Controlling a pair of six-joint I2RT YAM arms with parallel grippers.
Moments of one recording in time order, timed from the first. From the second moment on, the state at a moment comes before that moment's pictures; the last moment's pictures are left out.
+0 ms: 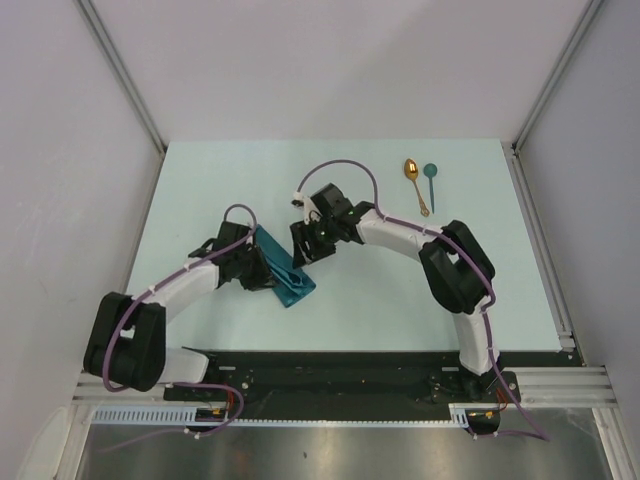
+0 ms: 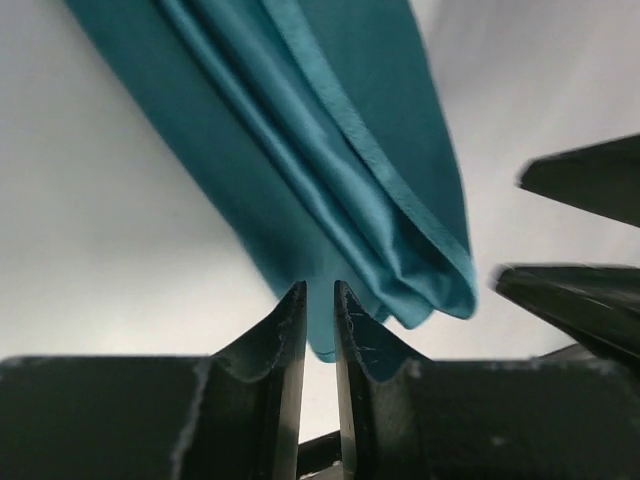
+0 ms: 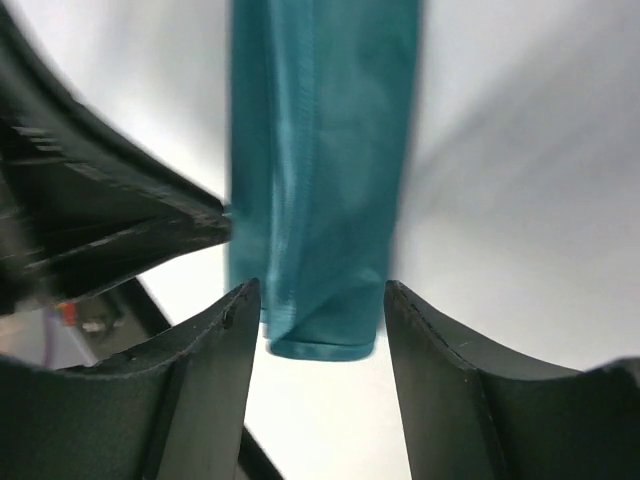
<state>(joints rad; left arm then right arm) -0.28 1.35 0.67 -0.38 0.25 -0.69 0.76 2.05 1.55 -0.39 -0.48 0.33</state>
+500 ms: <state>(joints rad) -0.16 1.23 0.61 -0.38 0.19 -0.88 1.07 2.04 1.66 -0.59 0.02 0.02</state>
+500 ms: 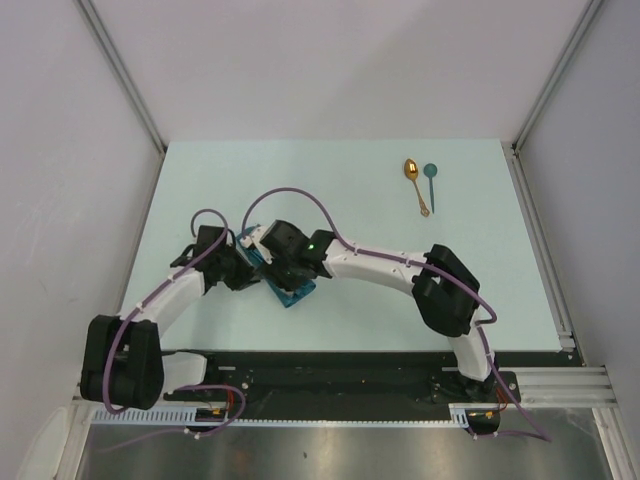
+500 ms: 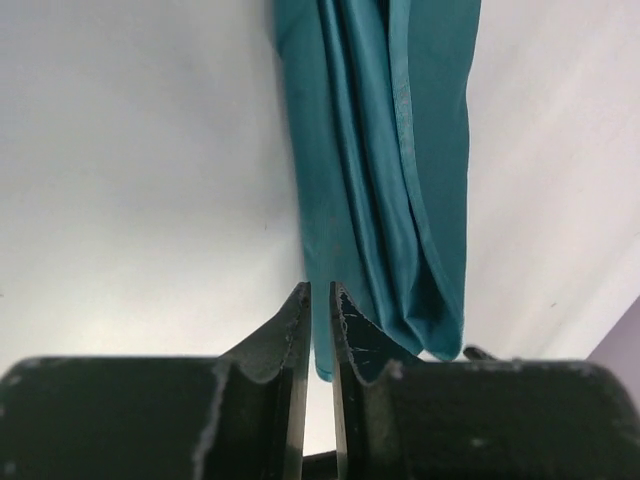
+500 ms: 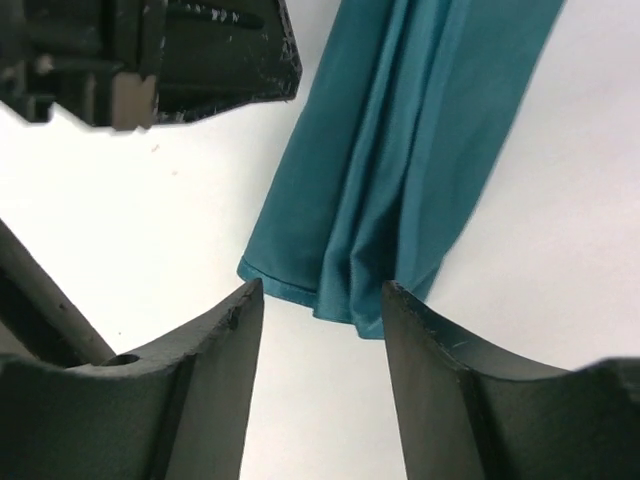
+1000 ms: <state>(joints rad) -0.11 1.32 0.61 -0.29 0.33 -0.91 1.08 2.15 1.82 -0.69 0.07 -0.04</state>
